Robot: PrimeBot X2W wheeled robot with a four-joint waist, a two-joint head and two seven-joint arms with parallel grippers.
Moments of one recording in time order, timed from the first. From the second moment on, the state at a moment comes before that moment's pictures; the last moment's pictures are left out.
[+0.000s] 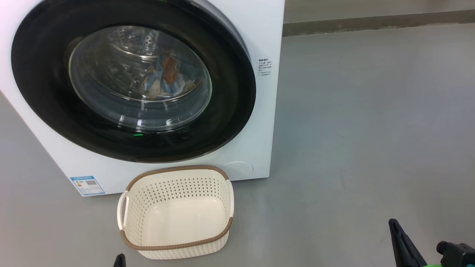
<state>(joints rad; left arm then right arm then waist) 0.08 0.01 -0.05 0.34 -0.47 -0.05 -0.21 0.08 -0.11 -0.08 0.23 0.42 0.14 -0.21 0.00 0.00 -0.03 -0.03</state>
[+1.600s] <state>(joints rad) 0.02 0.02 0.01 0.31 -0.96 -0.08 -0.07 0.03 -0.08 -0.11 0.25 0.93 0.14 -0.07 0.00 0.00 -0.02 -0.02</state>
